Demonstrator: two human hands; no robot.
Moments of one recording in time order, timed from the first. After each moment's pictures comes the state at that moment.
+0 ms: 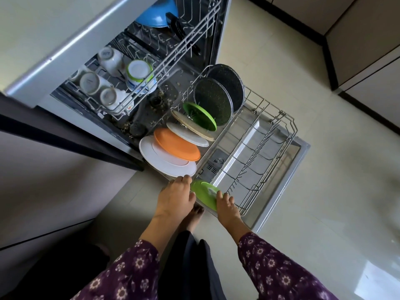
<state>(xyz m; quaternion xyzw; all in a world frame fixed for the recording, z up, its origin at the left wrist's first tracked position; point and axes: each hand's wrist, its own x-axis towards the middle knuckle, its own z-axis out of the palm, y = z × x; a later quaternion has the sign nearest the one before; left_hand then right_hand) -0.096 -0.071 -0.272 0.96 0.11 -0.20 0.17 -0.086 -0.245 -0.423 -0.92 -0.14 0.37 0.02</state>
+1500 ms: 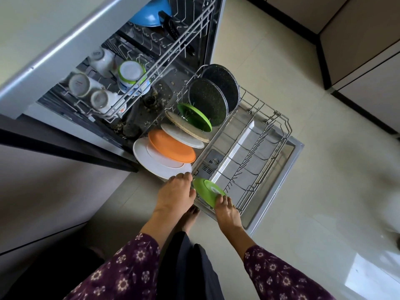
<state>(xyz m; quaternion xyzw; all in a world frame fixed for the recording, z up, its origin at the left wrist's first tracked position) -0.072 -0.074 -0.275 0.96 0.09 -0.20 0.16 -0.092 -0.256 -0.410 -0.95 -0.15 0.26 0.01</state>
